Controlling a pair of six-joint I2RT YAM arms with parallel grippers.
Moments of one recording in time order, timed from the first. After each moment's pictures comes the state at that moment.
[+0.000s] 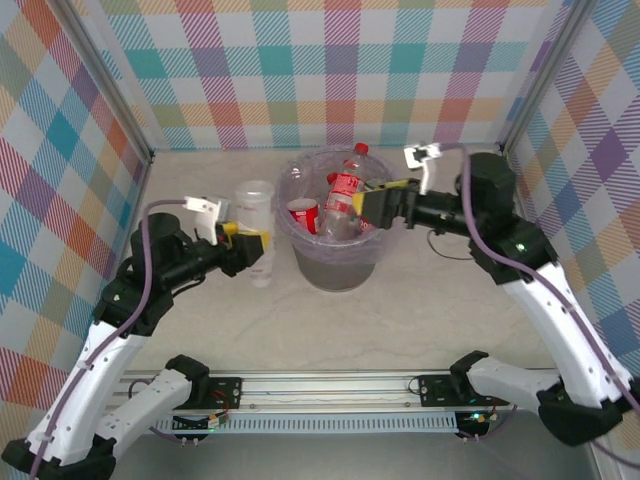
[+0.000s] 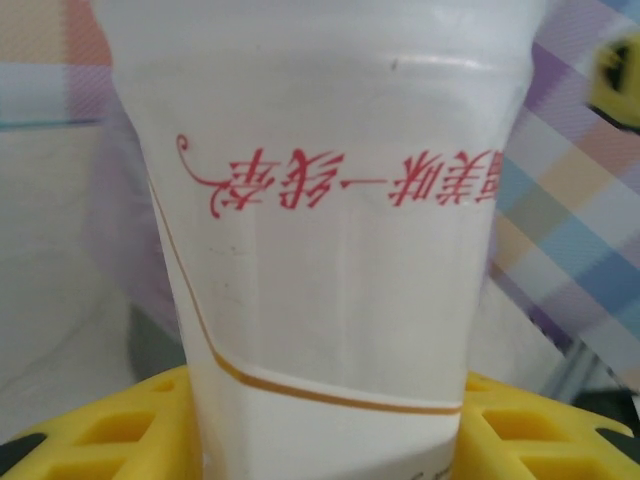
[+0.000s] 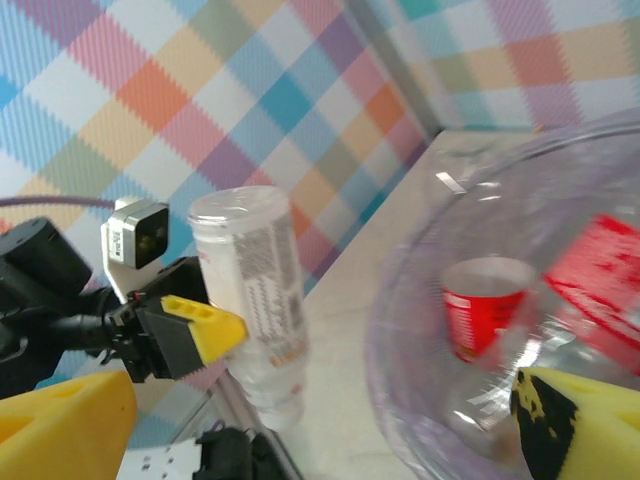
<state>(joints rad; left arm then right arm) -0.45 0.79 1.05 -0.59 0.39 -0.27 0.55 1.11 1.45 -0.58 -0.56 0.50</state>
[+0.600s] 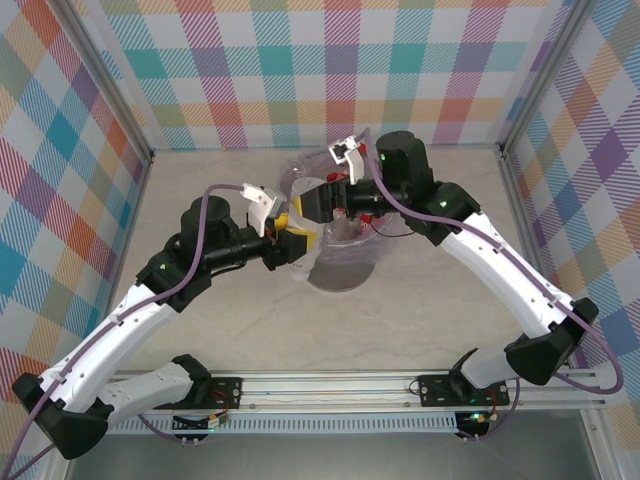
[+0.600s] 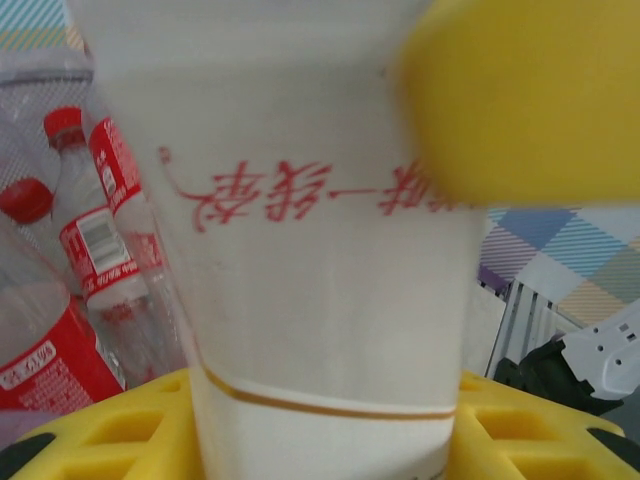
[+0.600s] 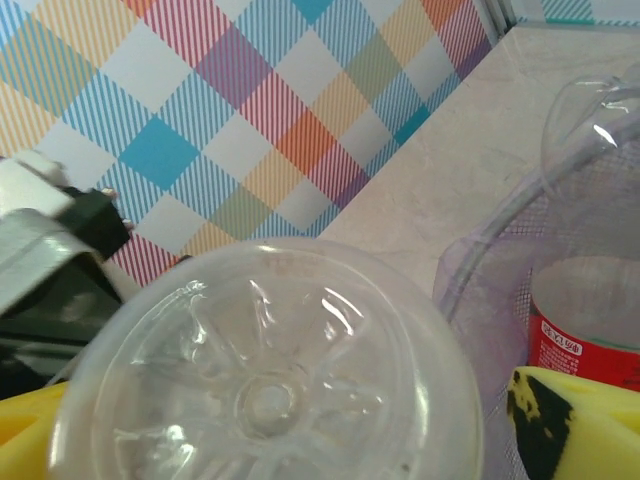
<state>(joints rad) -0.66 0.99 1.09 -0.37 0.40 -0.20 0.71 1.43 1.62 -0.59 -0.57 0.43</state>
